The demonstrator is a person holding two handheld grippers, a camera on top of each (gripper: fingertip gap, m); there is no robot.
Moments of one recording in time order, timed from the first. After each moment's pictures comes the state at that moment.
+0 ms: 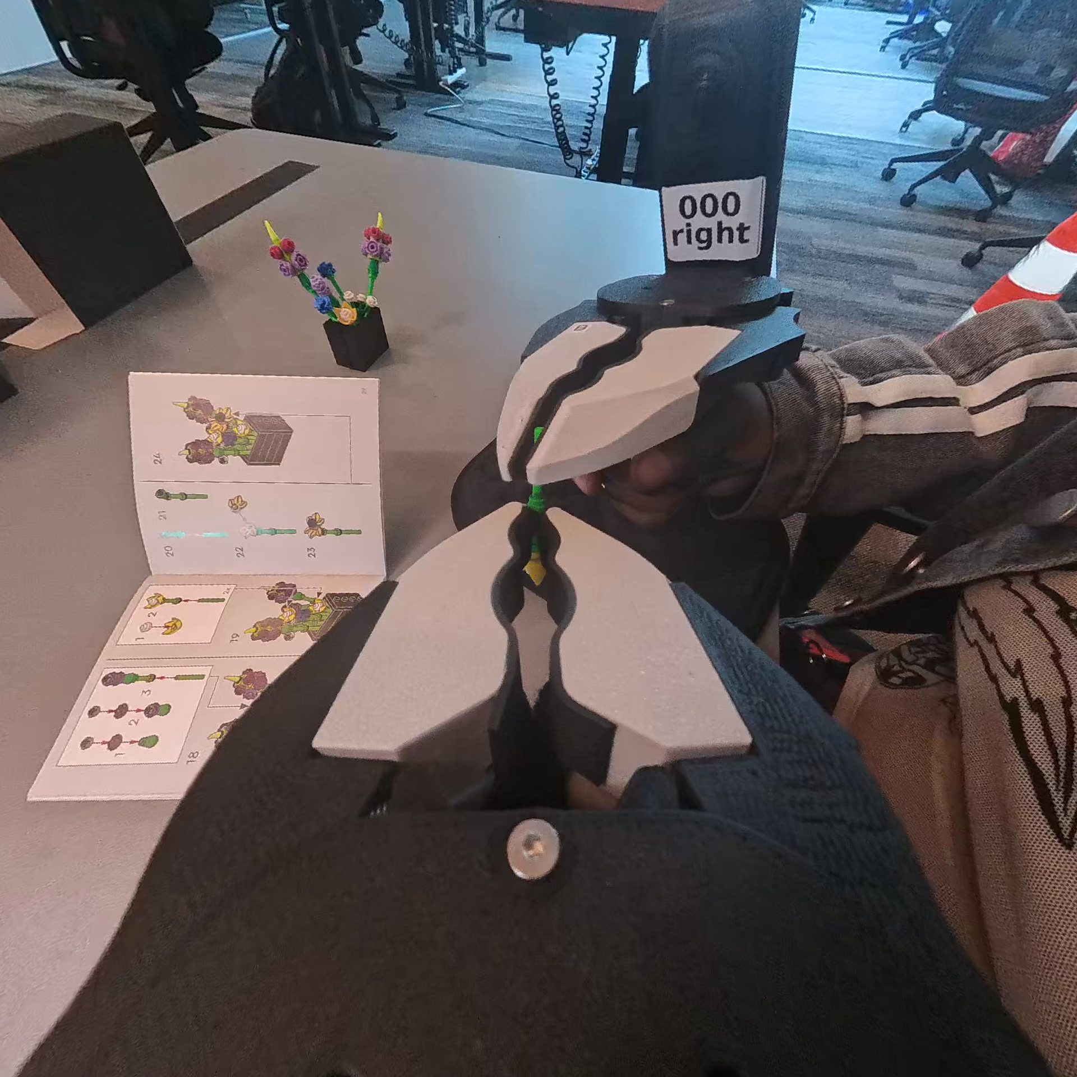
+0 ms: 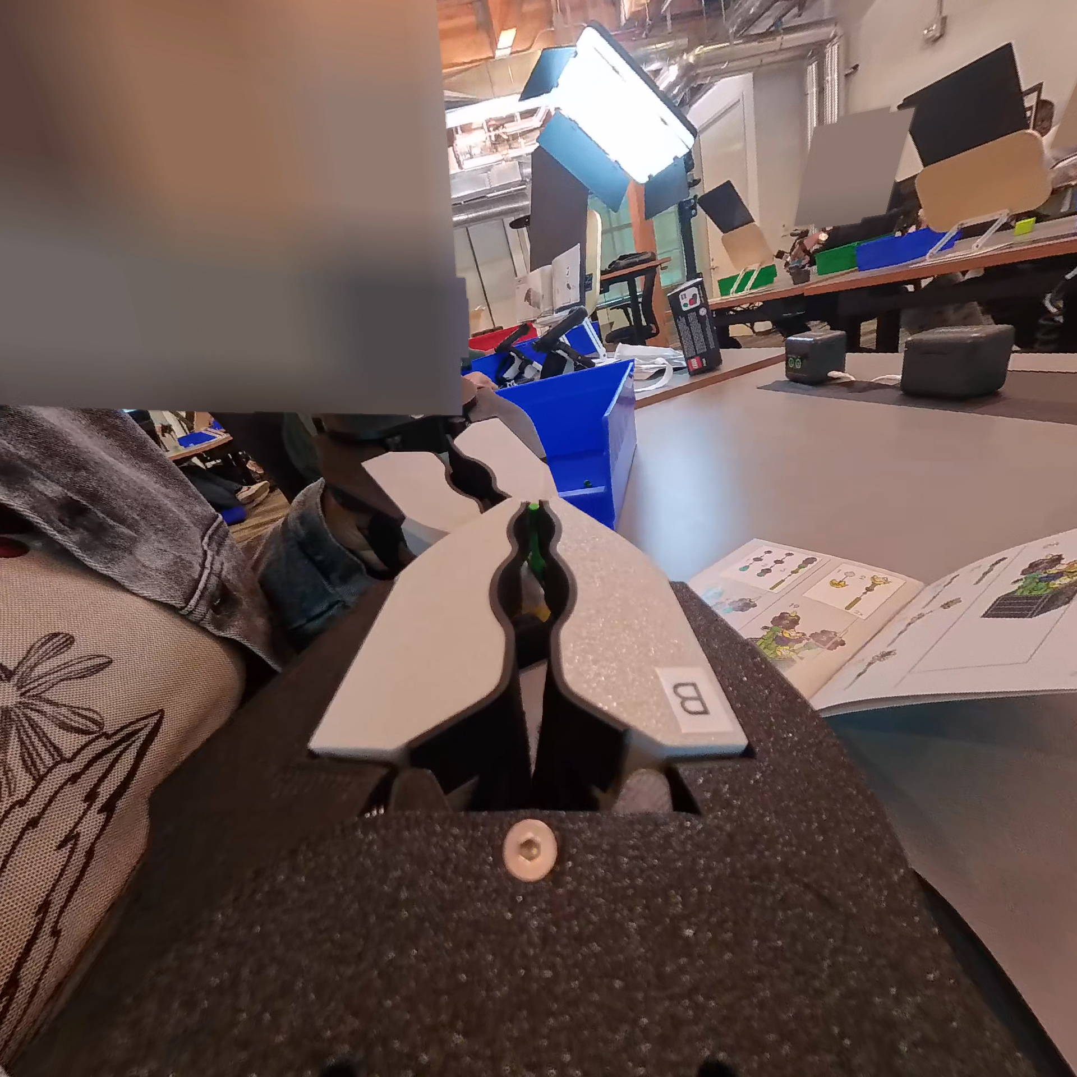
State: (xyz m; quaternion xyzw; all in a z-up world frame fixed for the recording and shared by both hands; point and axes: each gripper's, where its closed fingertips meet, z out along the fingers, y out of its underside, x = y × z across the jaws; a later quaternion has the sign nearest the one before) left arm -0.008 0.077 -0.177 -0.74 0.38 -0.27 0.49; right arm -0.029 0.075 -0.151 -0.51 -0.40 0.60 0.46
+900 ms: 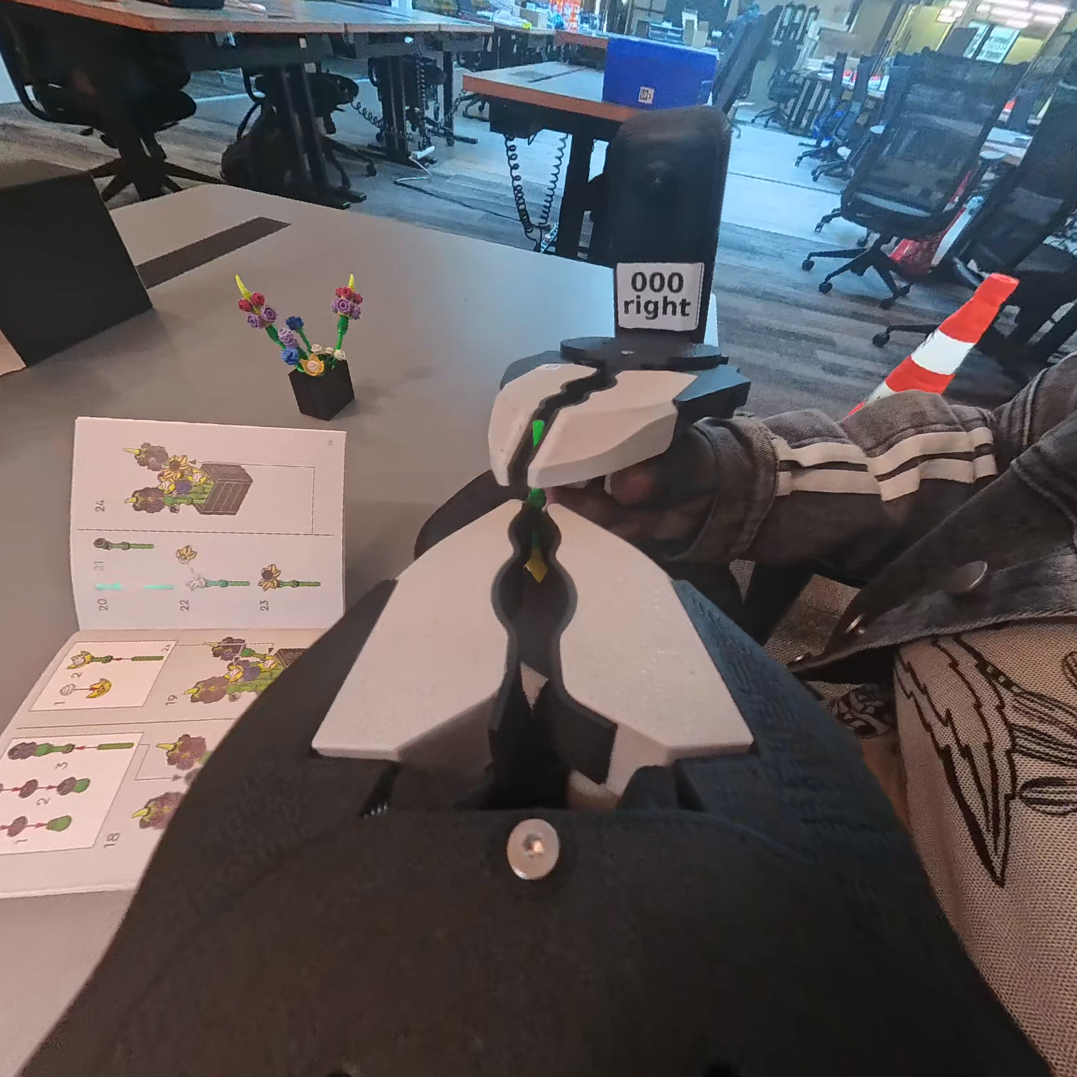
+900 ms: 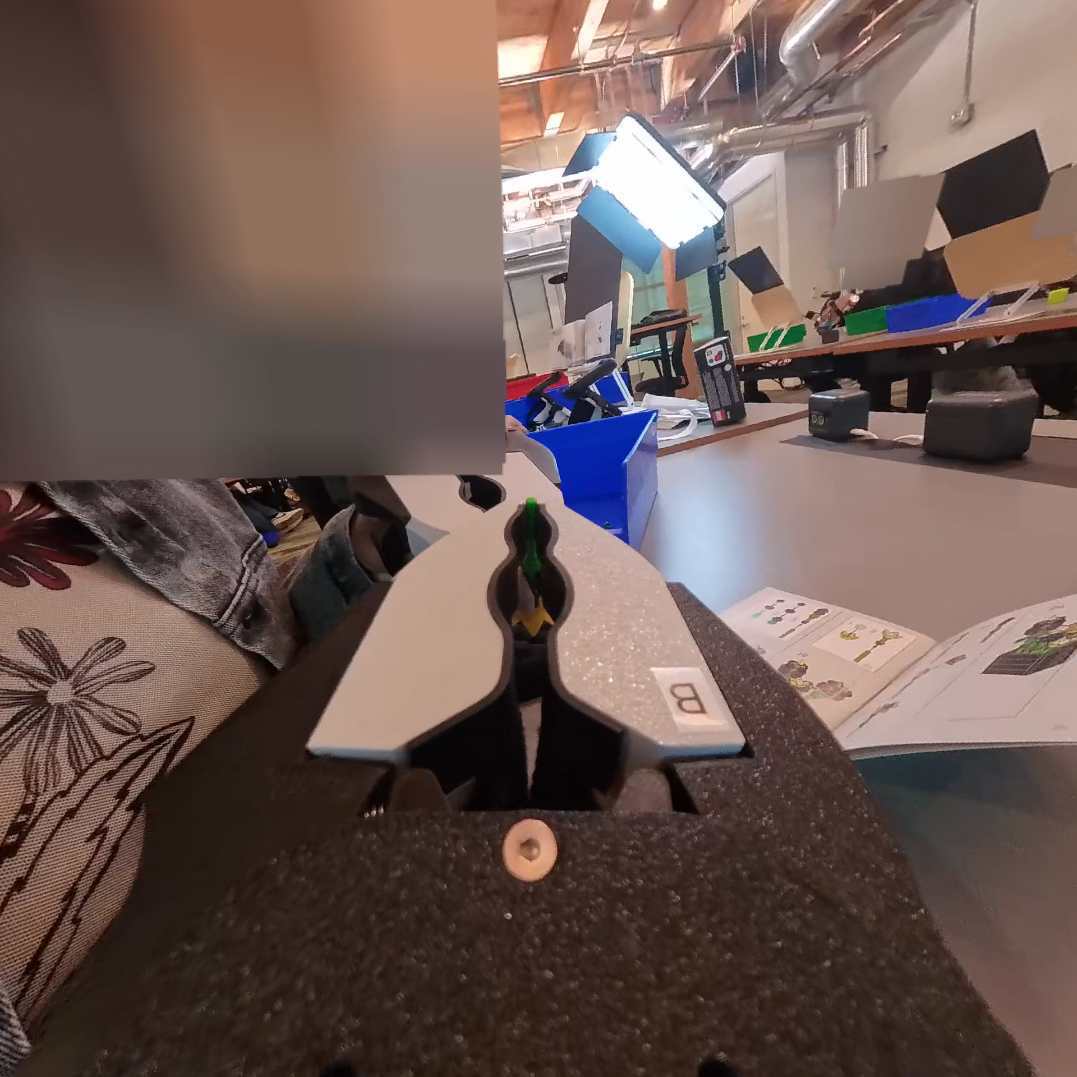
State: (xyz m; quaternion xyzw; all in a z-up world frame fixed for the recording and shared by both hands) left arm 0.007 0.075 -0.160 -0.71 0.36 -0.33 0.50; right arm -0.021 0.075 -0.134 -0.47 -0.40 0.63 0.47
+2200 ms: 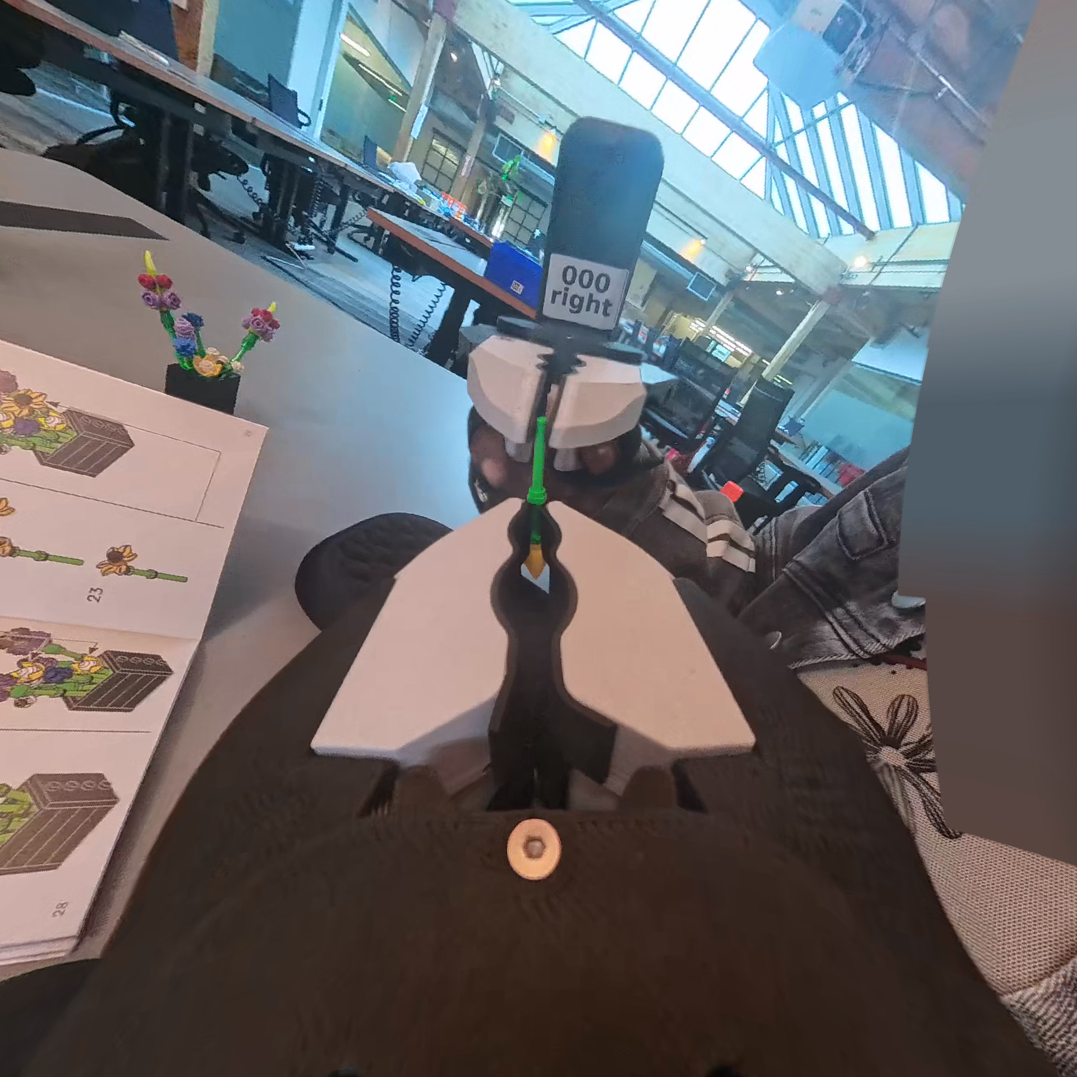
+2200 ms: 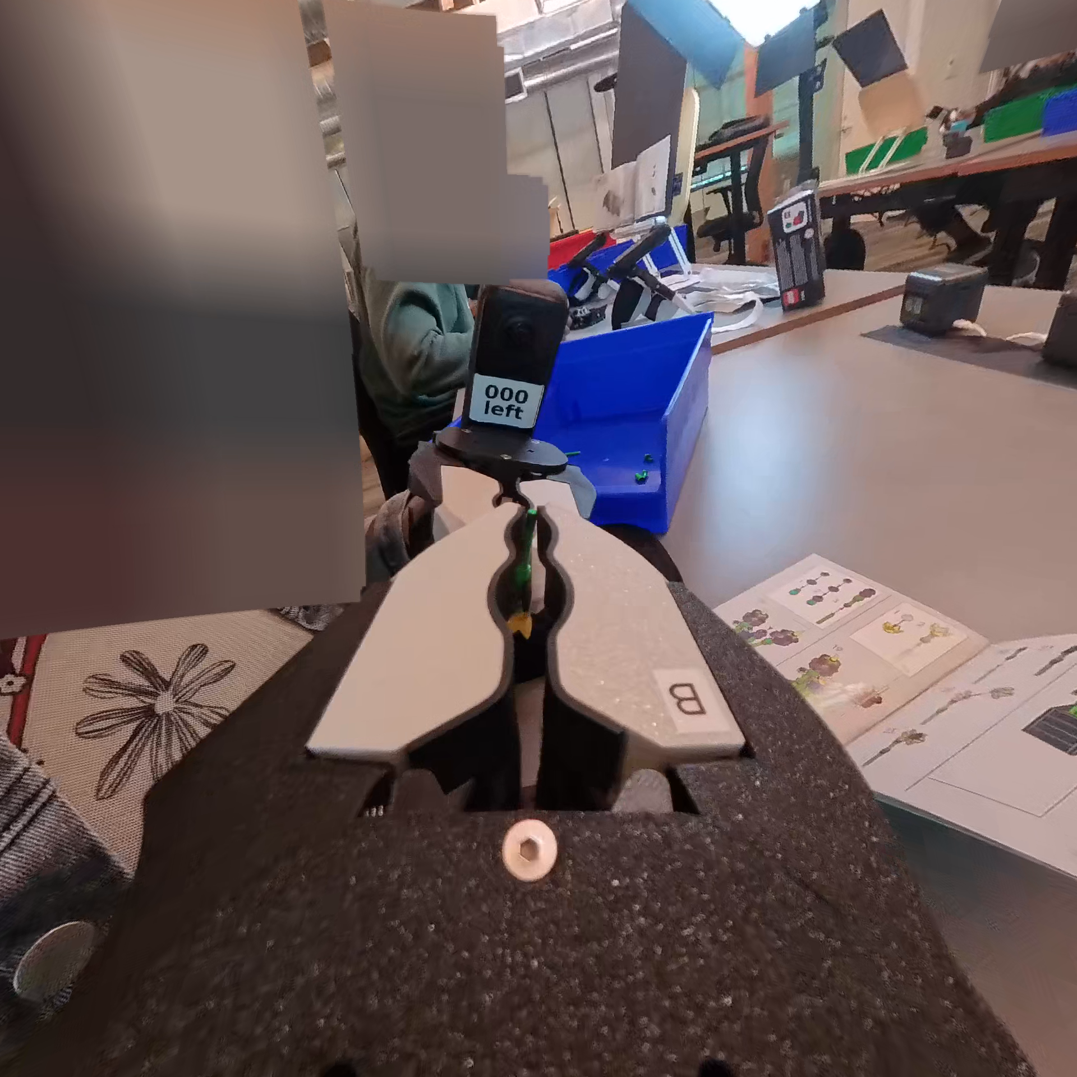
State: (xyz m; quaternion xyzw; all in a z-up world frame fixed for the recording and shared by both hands) left arm -0.007 0.065 -0.141 -0.65 0.24 -0.54 0.48; right arm -0.037 0.071 -0.117 -0.51 -0.48 0.61 0.36
